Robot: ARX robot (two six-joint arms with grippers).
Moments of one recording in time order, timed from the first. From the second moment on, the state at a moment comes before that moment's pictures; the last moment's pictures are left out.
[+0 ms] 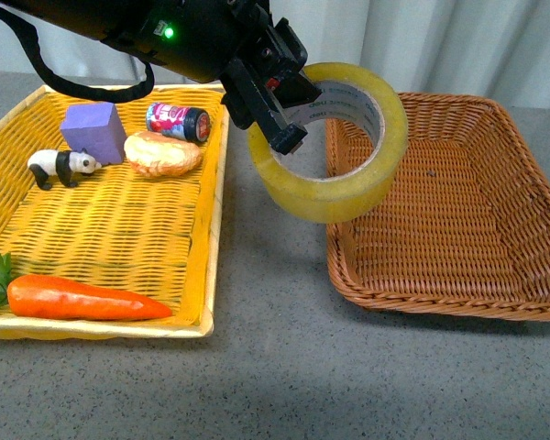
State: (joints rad) left arm -0.36 1.84 1.08 0.18 0.37 0.66; right arm 0.05 0.06 0.05 -0.10 0.14 -0.07
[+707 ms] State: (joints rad) left arm -0.35 1.84 1.08 0.18 0.37 0.66; right arm 0.35 1.28 0.61 0.11 0.02 -0.02
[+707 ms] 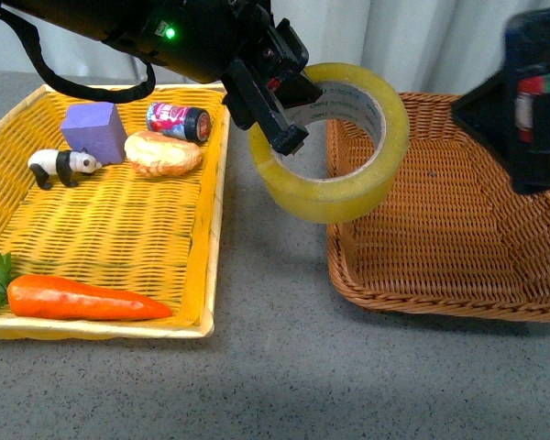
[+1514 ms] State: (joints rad) left arm -0.35 1.84 1.08 0.18 0.37 0.66; right arm 0.42 1.63 0.80 0.14 0.02 0.20
